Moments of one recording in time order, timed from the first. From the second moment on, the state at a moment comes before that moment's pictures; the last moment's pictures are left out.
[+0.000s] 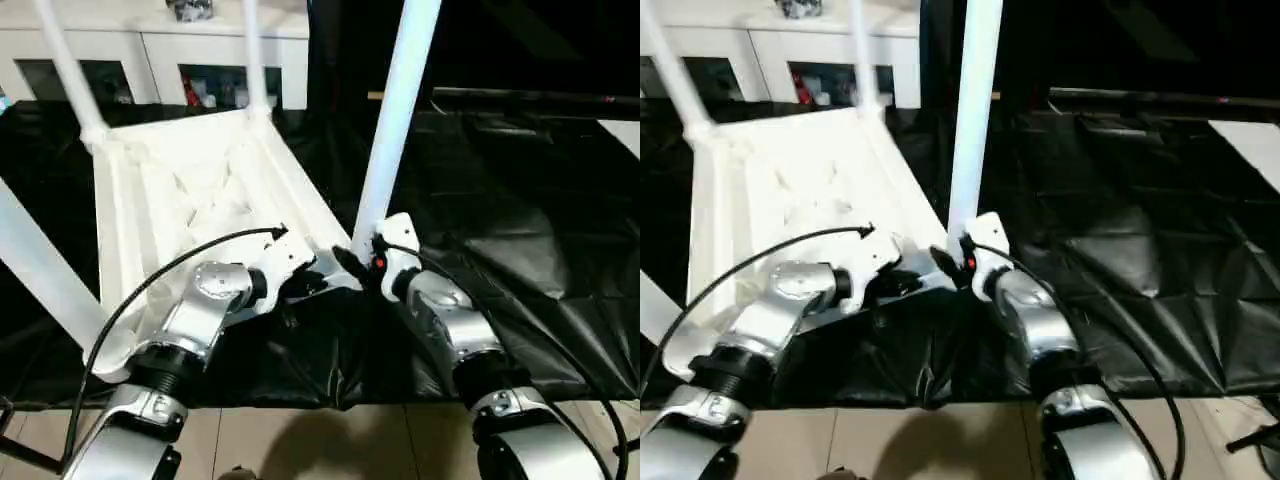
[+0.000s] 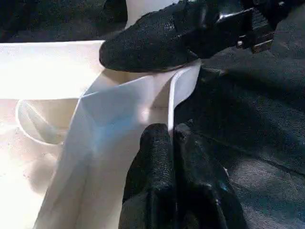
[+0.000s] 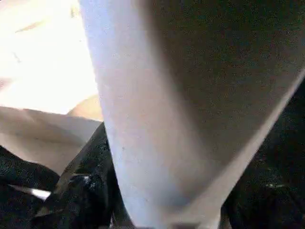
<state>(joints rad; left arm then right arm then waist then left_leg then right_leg) -0.55 0.21 -0.19 0.54 0.14 0.18 -0.89 -0.59 -0.03 0.04 0.81 0.01 -0.01 0.48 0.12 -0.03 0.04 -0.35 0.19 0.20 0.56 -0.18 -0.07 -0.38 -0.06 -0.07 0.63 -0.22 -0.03</state>
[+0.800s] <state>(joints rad) -0.52 0.35 -0.23 0.50 0.05 0.10 -1.26 -0.51 -0.28 0.18 0.62 0.09 -0.01 1.25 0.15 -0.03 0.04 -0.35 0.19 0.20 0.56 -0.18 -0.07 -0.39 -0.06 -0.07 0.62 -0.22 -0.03</state>
